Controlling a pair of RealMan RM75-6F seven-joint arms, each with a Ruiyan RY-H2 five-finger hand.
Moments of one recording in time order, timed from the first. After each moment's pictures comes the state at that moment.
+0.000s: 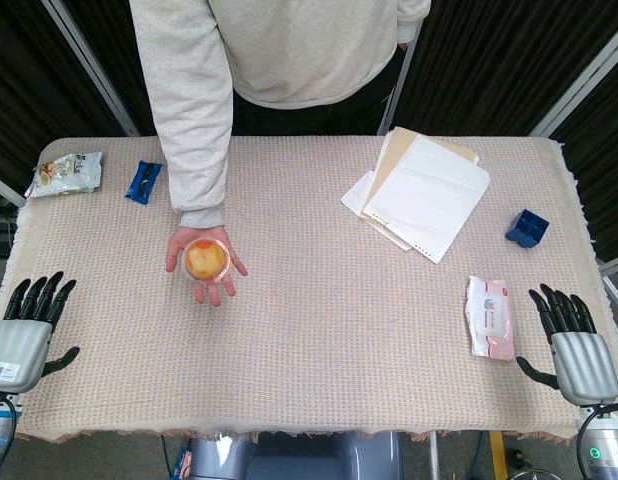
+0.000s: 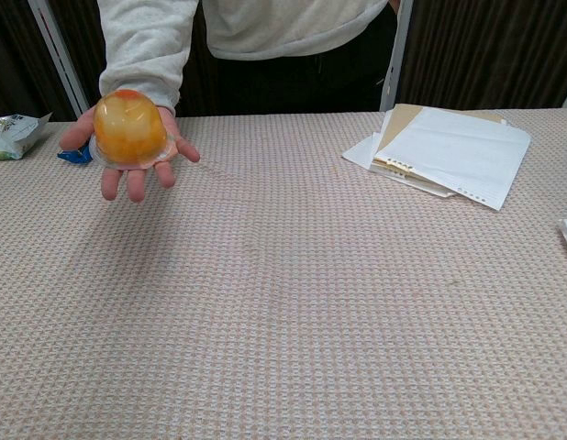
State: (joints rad) left arm -0.12 -1.16 -0.01 -1.65 1.53 1.47 0.29; right arm 0.08 -1.13 0.05 -1.62 -1.50 1.46 -0.09
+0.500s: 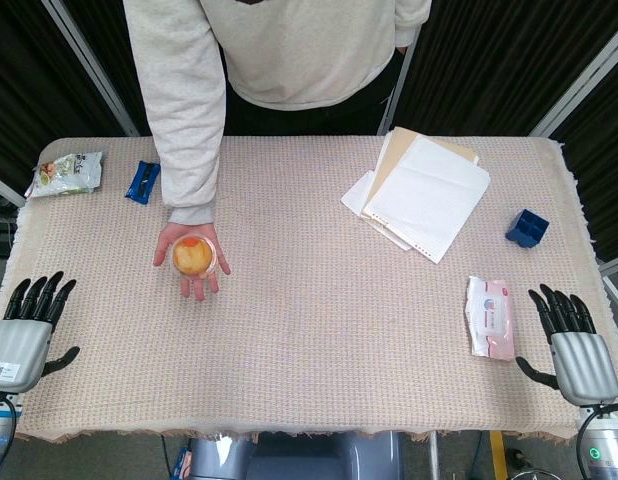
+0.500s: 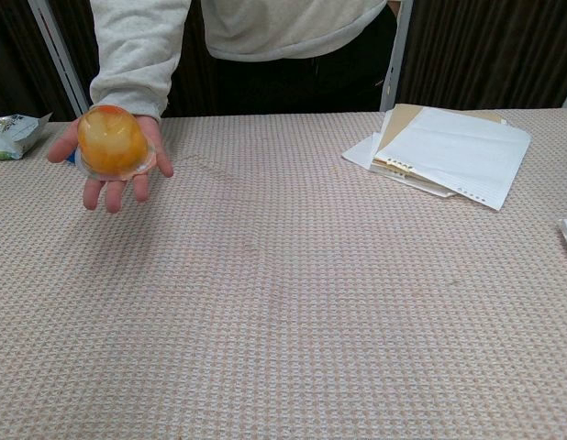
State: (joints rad) left arm -0.12 -1.16 -0.01 -1.65 1.53 1.47 0.29; right arm 0.08 -1.13 0.05 -1.62 -1.50 1.46 -0.09
